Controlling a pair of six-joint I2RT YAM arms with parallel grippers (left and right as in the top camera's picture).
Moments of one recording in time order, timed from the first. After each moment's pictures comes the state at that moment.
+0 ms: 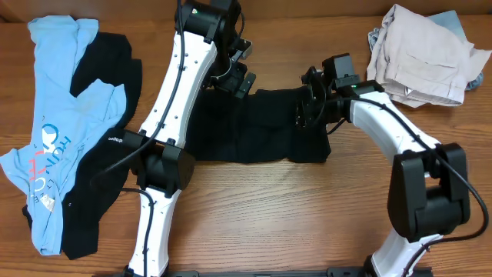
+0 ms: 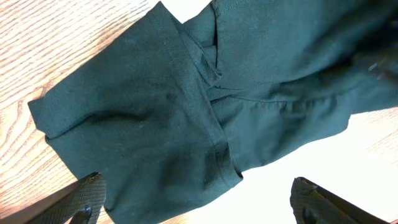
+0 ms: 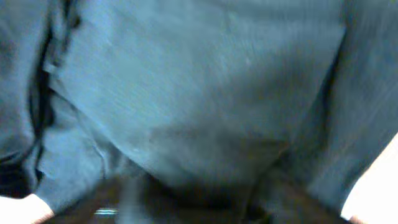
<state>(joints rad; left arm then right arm) -0.35 2.40 2.61 -1.69 0.13 0.10 0.21 1.91 1.33 -0.64 -0.33 0.05</state>
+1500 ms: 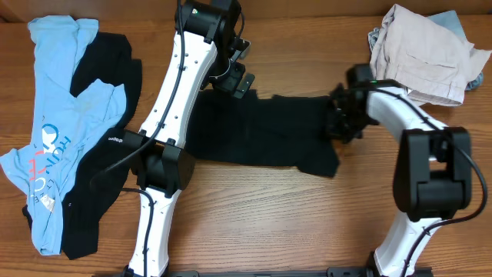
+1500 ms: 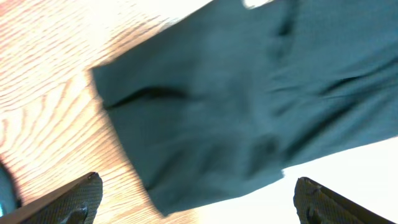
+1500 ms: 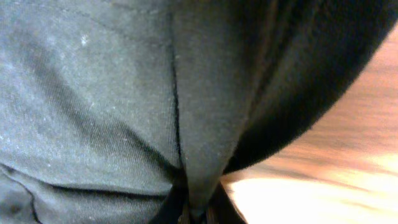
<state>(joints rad) -0.35 2.40 2.61 -1.69 0.06 0.10 0.03 2.03 1.35 -0.86 -0.30 0.14</state>
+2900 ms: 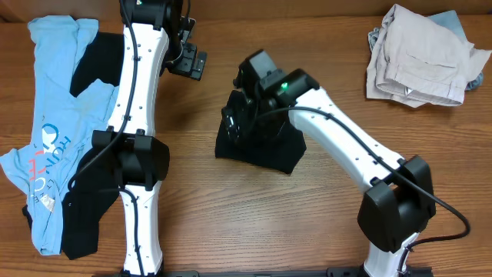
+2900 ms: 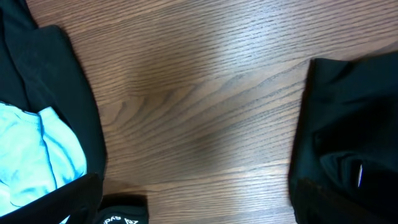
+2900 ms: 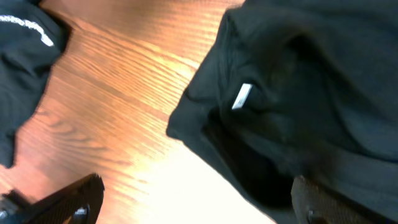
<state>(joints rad) -0.14 2.40 2.61 -1.58 -0.05 0.08 0.59 1.95 1.76 -1.03 -0.27 0.30</state>
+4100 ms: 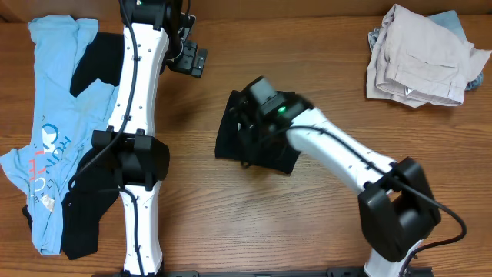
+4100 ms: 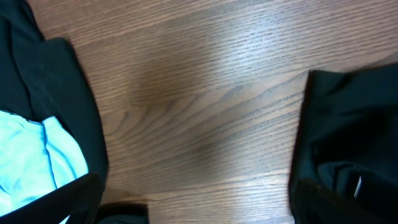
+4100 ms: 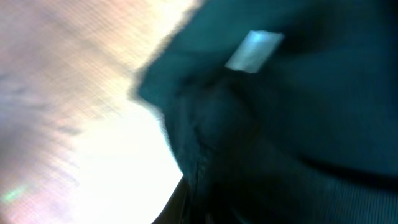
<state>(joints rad) -0.14 2.40 2.61 -1.55 -0.05 0.08 0.66 1.90 1.44 -0.81 -0.23 0.14</state>
